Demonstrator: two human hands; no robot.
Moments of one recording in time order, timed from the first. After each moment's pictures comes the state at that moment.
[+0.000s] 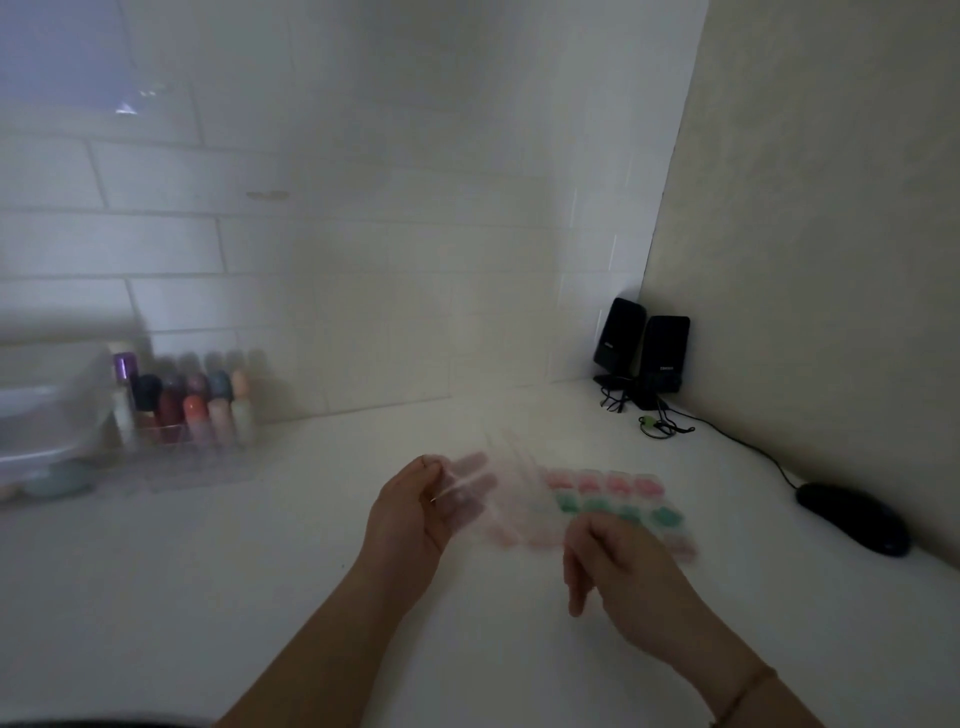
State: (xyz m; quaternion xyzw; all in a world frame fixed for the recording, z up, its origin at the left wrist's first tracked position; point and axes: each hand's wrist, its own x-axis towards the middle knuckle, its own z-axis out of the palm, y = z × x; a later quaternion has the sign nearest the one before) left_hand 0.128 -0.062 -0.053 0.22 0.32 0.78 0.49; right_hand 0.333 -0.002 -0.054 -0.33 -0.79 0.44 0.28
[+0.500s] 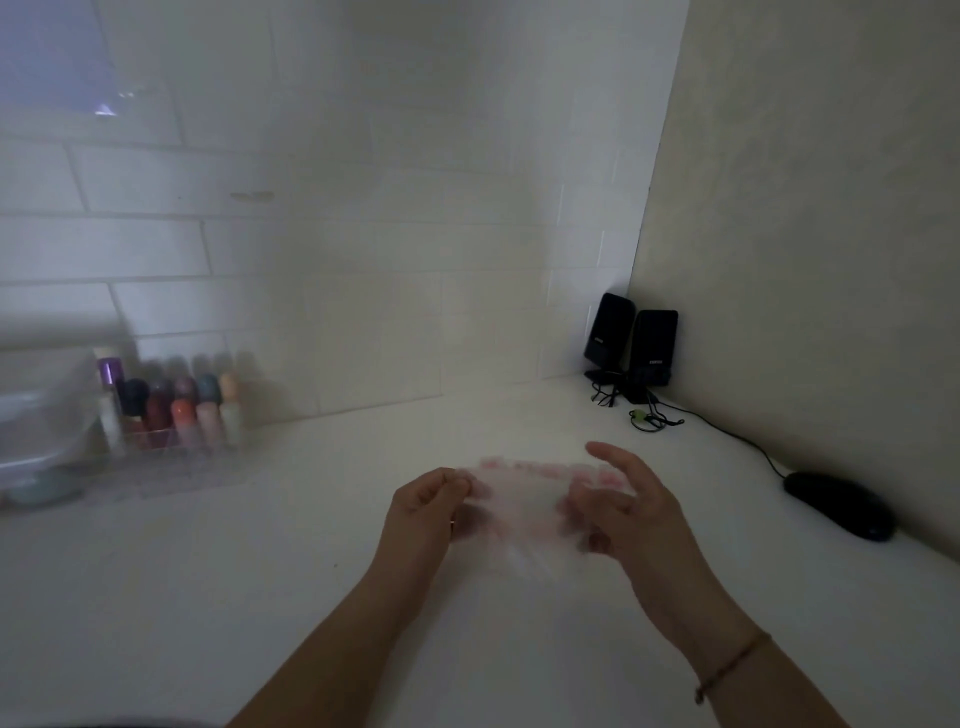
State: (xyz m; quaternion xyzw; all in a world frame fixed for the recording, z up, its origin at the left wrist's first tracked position) left_hand 0.147 -0.063 -0.062 0.36 0.51 0.70 0.34; right_hand 0.330 -0.001 -0.030 -0.33 -0.61 0.57 0.45
